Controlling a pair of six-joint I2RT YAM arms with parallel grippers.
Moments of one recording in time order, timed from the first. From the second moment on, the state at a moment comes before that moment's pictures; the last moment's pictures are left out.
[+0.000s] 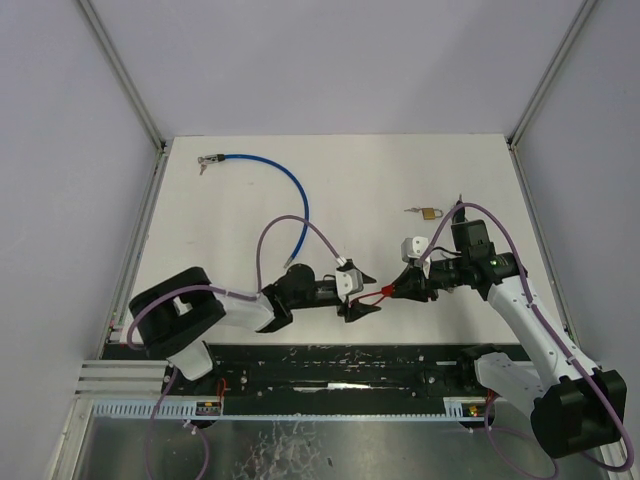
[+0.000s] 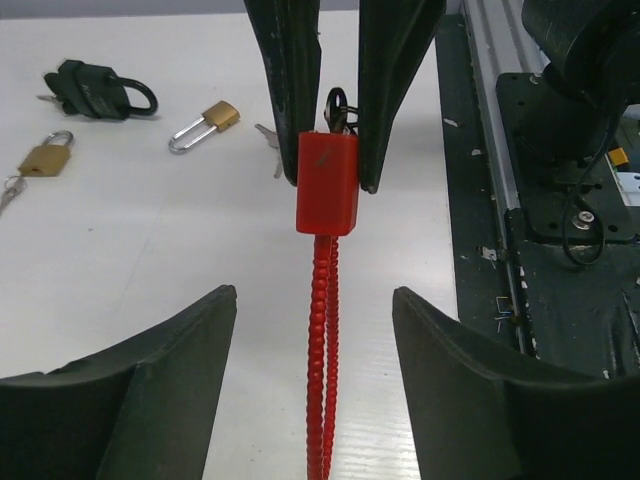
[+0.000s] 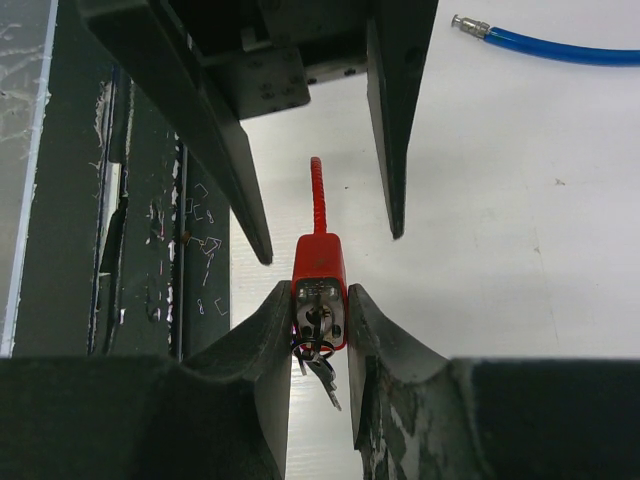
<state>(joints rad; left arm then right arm) -0.99 1.60 0.49 1.05 0.42 0.10 0.24 0.99 0.73 -0.77 -1.06 -0.94</state>
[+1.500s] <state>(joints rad) -1.00 1.46 0.51 0.76 0.40 0.04 0.12 1.01 0.93 -1.17 -1.29 -1.42</state>
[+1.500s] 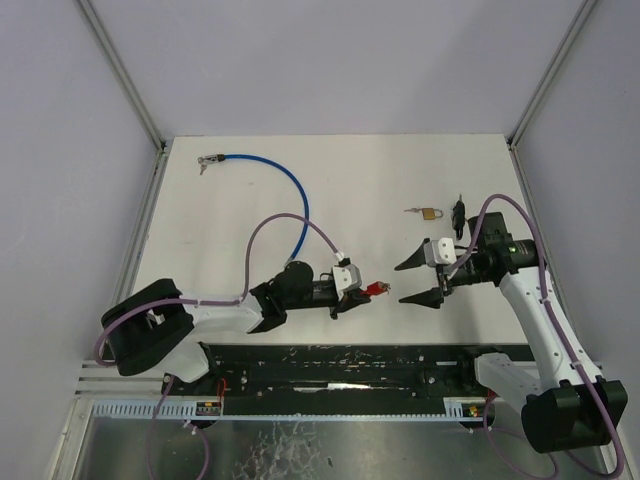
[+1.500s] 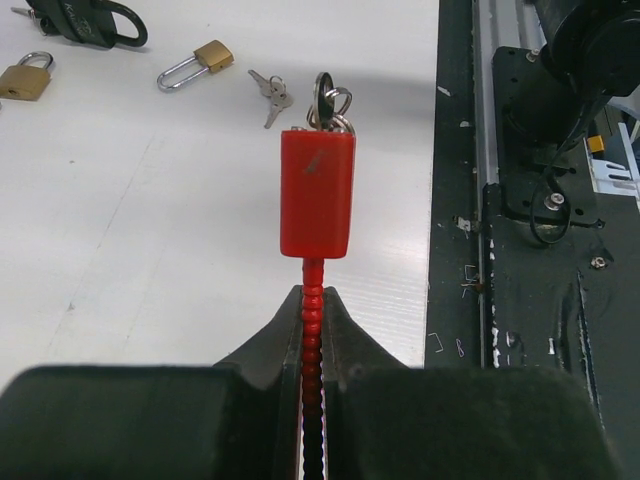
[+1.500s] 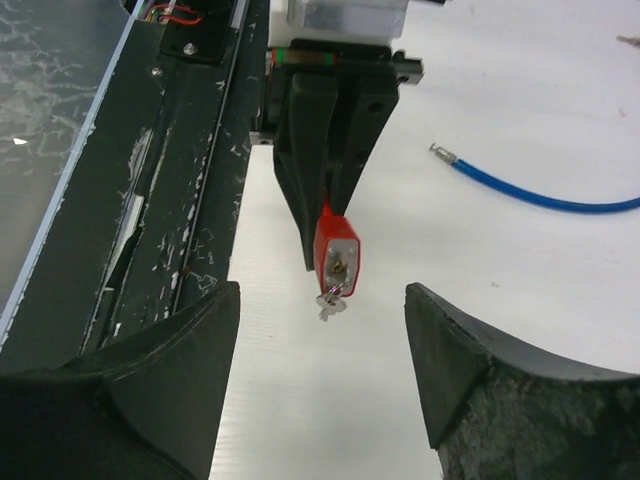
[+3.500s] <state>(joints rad) -1.05 1.53 0.62 0.52 0.39 0.04 0.26 1.04 0.77 -1.03 -1.06 -1.51</state>
